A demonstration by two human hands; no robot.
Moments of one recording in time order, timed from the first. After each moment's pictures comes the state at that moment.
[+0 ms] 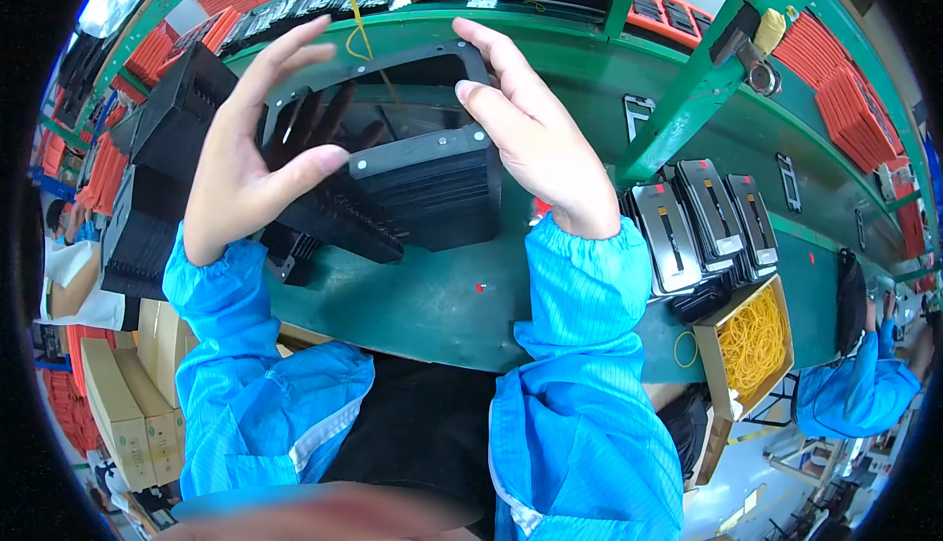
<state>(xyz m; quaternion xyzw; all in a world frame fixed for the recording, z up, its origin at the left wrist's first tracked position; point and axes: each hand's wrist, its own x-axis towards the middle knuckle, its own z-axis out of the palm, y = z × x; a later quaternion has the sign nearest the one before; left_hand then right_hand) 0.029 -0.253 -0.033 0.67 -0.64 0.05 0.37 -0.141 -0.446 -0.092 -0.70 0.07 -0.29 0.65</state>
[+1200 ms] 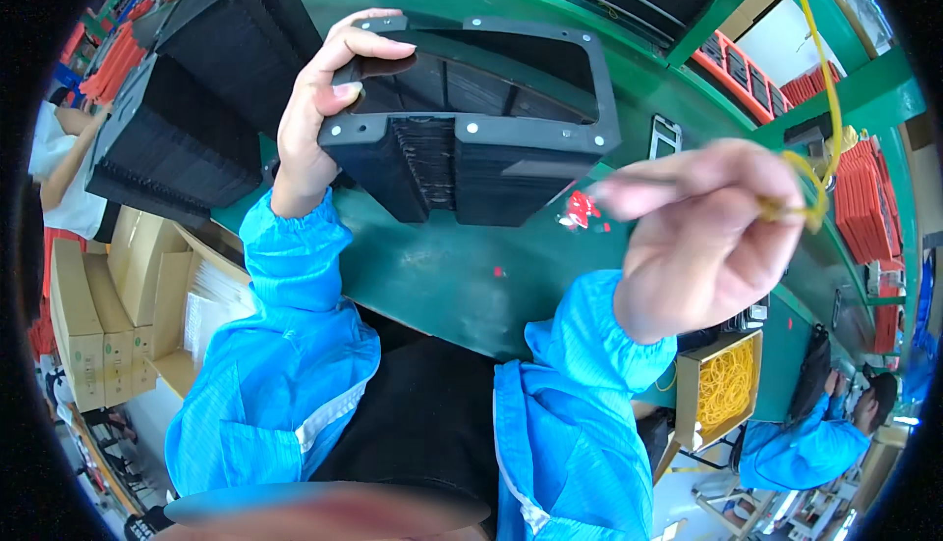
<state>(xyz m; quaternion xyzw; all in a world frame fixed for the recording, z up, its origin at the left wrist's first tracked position) 0.050 -0.242 -0.114 0.55 -0.52 -0.04 0.65 -0.169 -0.405 -0.073 -0.54 -0.14 -0.62 0.55</state>
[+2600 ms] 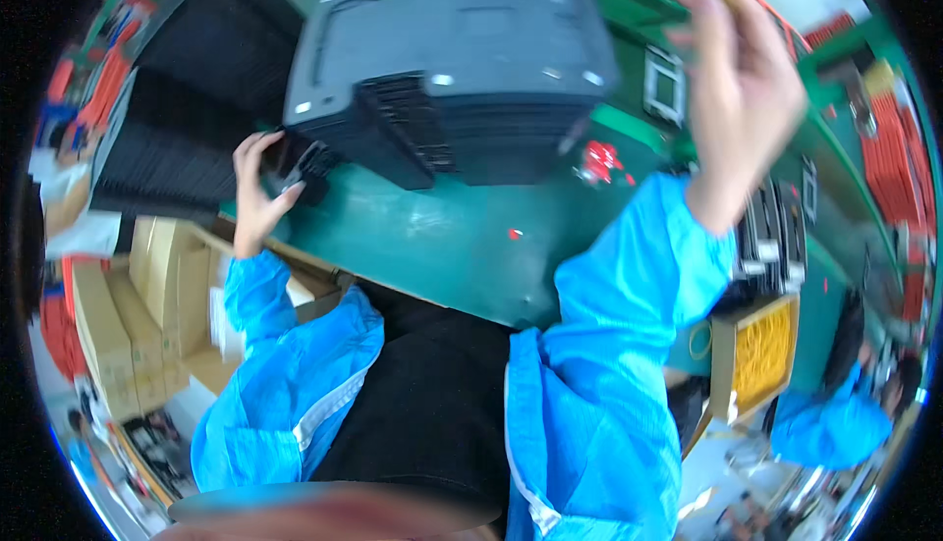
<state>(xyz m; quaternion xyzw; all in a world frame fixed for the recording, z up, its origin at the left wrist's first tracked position) 0.093 -0.086 -0.240 0.84 -0.40 0.06 0.37 -0.163 -0.488 -0.094 -0.75 0.18 -0.54 0.34</state>
